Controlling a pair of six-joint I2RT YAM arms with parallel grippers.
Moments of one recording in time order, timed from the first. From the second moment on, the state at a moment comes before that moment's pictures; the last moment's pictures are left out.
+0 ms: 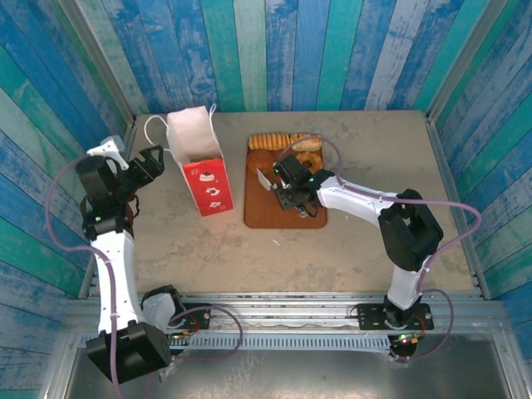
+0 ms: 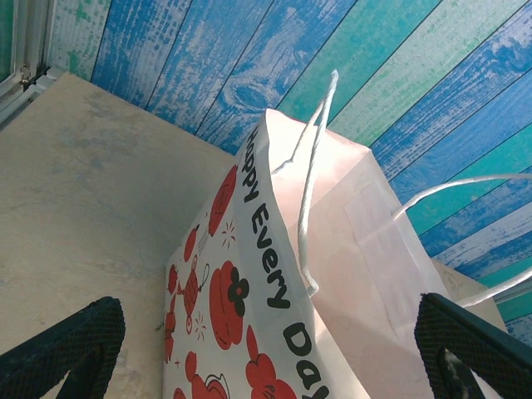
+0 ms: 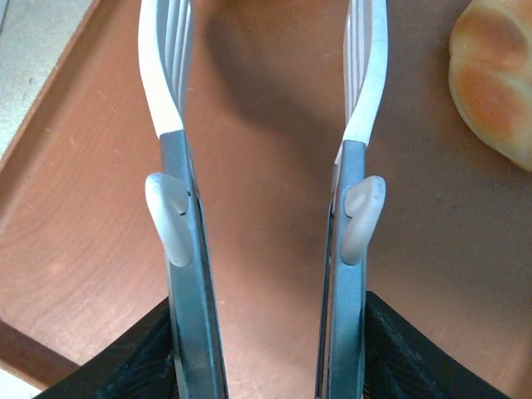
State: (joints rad) left arm 0.35 0.93 0.92 -0.32 0.47 -0.43; right arm 0.74 1.84 1.29 -0.47 0.16 0.22
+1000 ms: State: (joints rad) left arm 0.35 0.93 0.92 -0.33 0.45 -0.41; right arm 0.70 2.00 1.45 -0.45 0.13 0.15
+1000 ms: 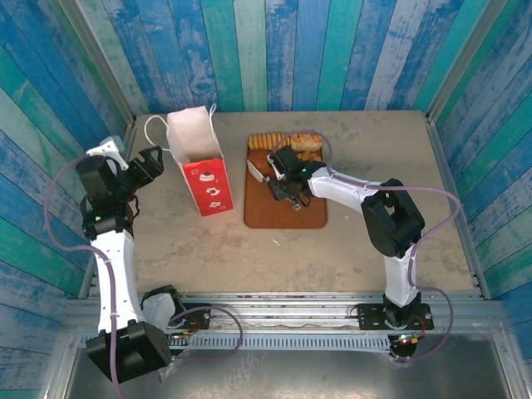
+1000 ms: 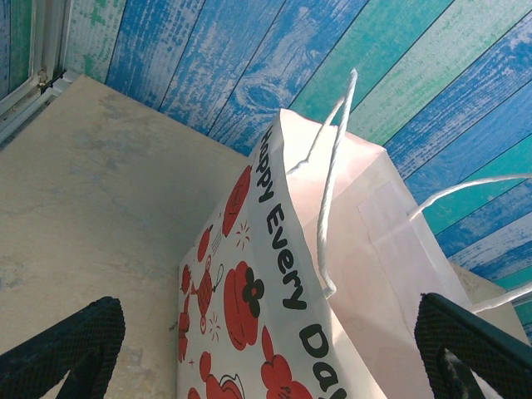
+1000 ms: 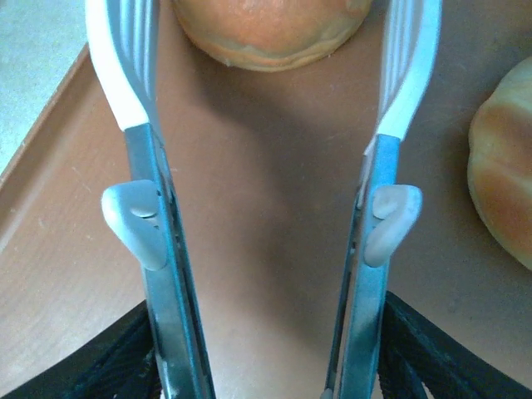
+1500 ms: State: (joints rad) left arm 0.35 0.94 1.00 -0.39 0.43 -0.40; right arm 0.70 1.90 1.38 -0.45 0.11 0.16
